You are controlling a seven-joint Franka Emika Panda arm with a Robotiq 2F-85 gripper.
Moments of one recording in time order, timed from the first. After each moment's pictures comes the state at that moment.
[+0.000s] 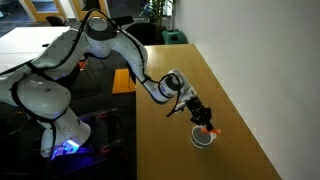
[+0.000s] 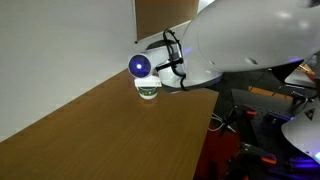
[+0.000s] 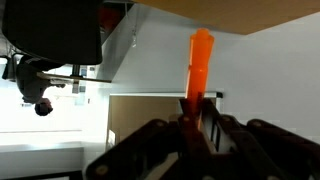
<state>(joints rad) 0.93 1.28 -1.15 -1.97 -0.32 2.79 1.86</state>
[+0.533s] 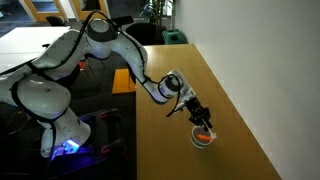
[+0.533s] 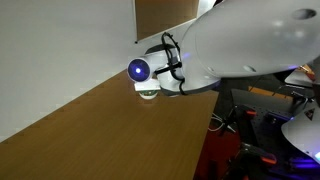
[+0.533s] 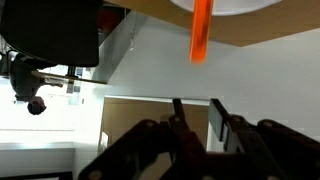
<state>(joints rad) 0.93 1.30 -1.13 -1.95 -0.30 2.79 1.81</state>
